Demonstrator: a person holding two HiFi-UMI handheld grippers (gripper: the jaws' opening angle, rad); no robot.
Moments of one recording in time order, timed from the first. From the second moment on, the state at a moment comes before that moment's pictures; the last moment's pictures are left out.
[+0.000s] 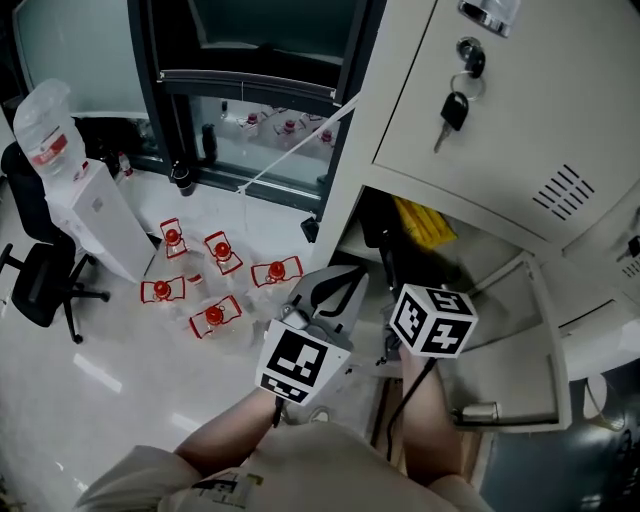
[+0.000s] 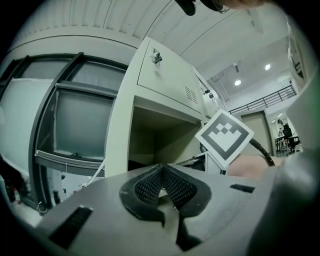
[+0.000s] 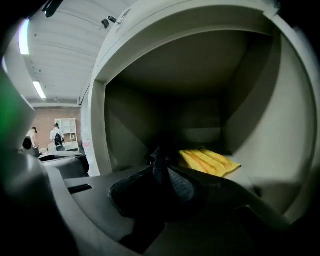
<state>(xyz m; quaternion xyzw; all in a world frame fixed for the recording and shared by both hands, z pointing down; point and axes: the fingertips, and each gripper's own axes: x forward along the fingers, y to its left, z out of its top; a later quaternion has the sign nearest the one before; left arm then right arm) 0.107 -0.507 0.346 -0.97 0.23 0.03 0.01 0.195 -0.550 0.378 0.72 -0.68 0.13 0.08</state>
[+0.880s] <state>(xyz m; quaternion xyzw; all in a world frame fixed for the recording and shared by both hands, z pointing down) 0.130 -0.521 0.346 -0.97 0.26 0.03 0.00 0.215 -0.621 0.380 0.69 -0.71 0.11 0.13</state>
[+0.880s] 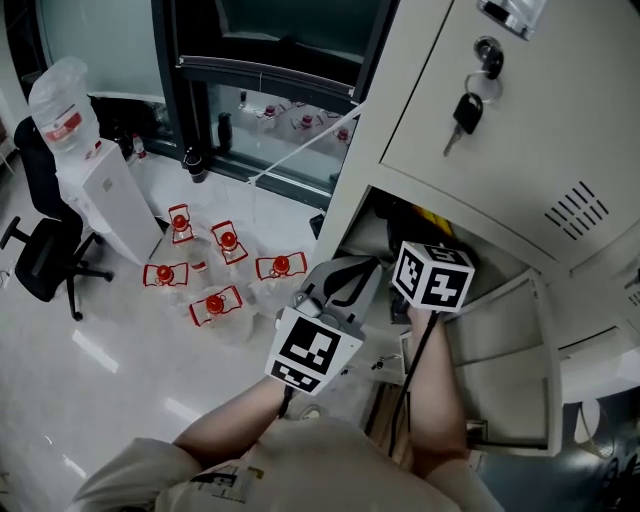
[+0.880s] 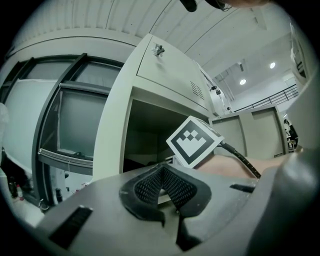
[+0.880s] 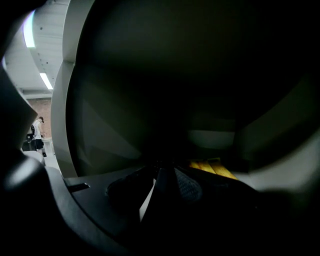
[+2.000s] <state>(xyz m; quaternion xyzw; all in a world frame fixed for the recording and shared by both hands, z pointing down) 0.090 -0.488 0.248 -0.95 0.26 0.09 0.12 0.176 -0.509 0.273 0.67 -0.74 -0.02 -0.01</state>
